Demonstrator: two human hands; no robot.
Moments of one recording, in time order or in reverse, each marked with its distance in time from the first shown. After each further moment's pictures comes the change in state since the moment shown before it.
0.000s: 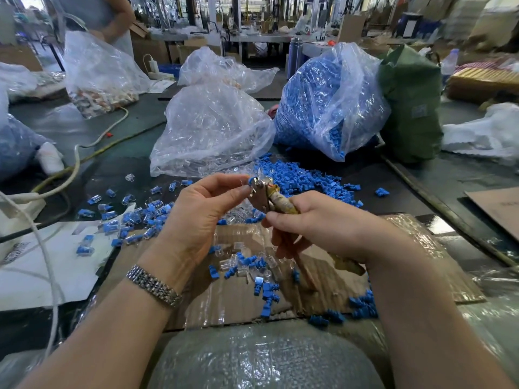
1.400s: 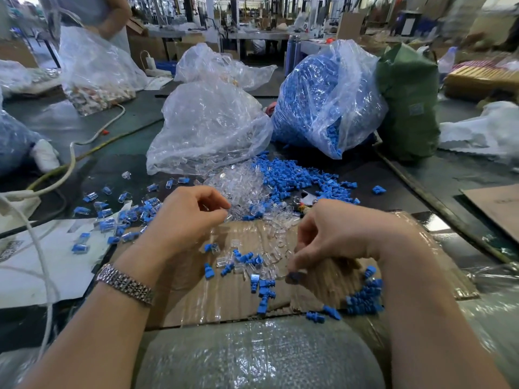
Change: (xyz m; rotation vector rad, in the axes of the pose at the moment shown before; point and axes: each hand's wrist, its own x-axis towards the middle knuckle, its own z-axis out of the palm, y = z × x) left_hand -0.001 0.006 -0.031 0.957 -0.043 0.020; right_hand -0.016 0.003 -0.019 -0.573 -0.099 0.219
